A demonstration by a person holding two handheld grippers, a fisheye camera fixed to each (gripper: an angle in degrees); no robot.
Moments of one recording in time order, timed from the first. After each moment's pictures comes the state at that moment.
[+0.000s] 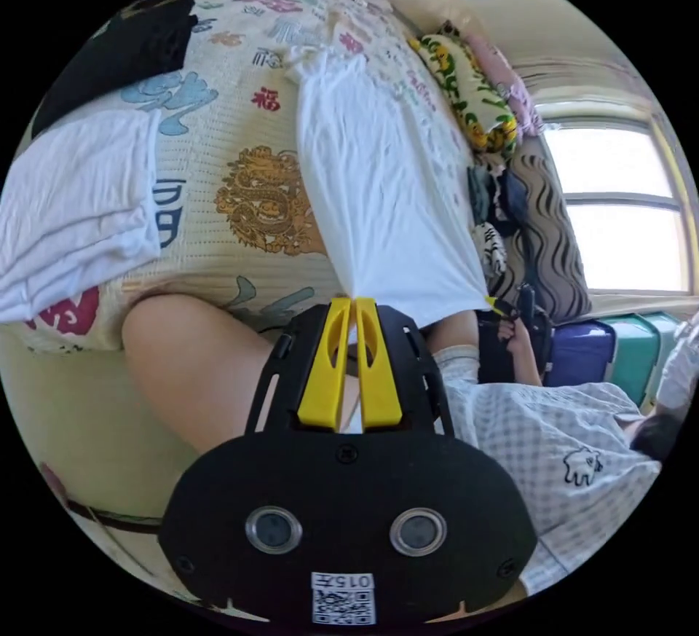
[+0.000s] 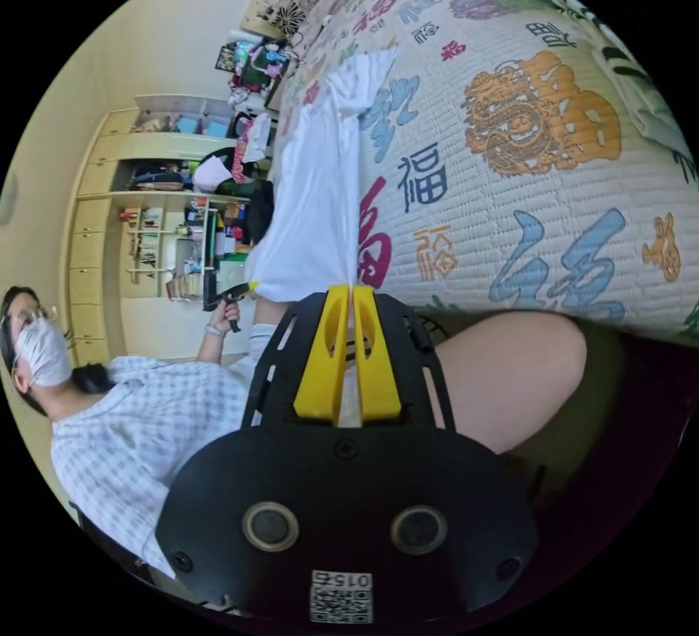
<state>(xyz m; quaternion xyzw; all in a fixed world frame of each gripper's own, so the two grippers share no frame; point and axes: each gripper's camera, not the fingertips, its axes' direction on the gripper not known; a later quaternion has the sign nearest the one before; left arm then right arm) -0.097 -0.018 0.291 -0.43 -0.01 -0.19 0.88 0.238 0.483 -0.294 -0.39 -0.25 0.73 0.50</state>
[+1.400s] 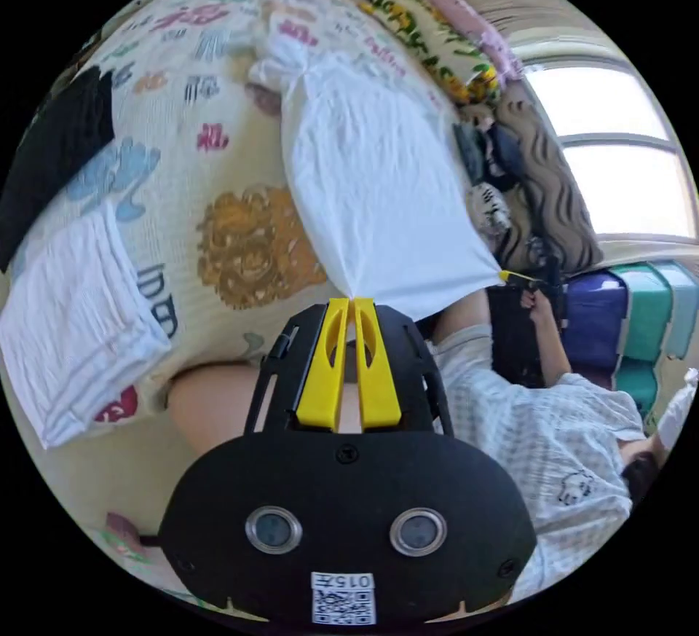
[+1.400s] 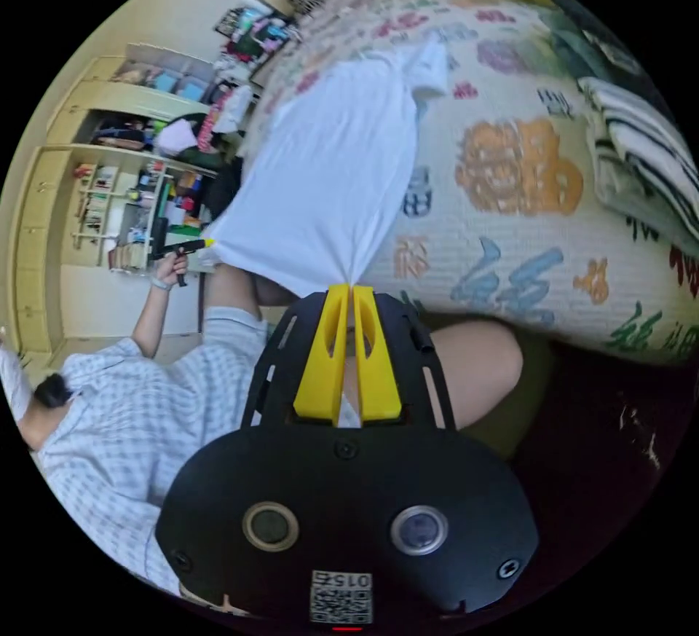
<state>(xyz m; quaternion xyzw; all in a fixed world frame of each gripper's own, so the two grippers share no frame) -0.058 -0.027 0.502 -0.55 -0.01 -0.08 0.83 0.231 0.418 -0.227 -0.49 -0.21 0.63 0.56</state>
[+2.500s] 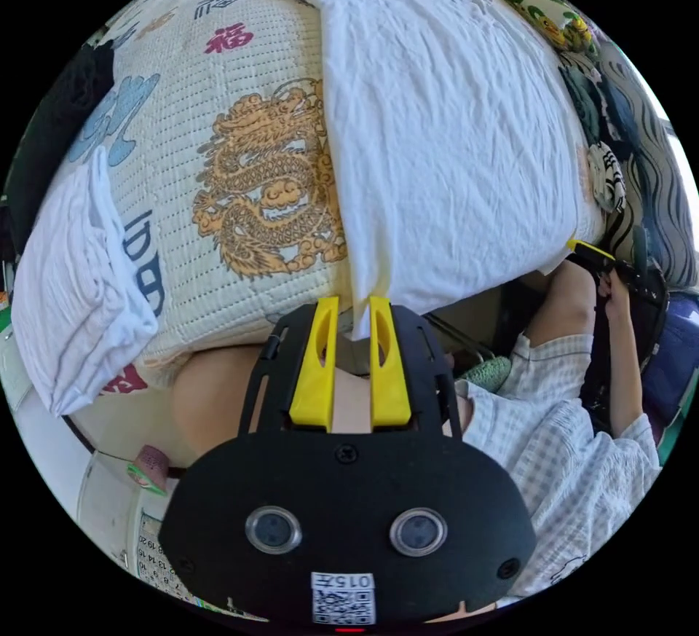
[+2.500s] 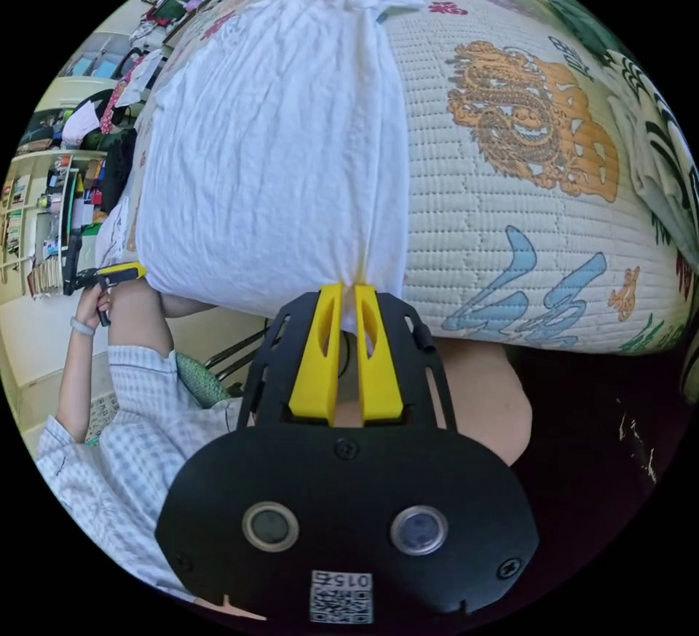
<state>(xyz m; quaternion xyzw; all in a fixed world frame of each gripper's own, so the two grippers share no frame) -0.009 0.067 0.607 -0.62 -0.15 -0.05 0.77 0.166 0.454 0.054 -0.63 -0.14 0.57 0.51</state>
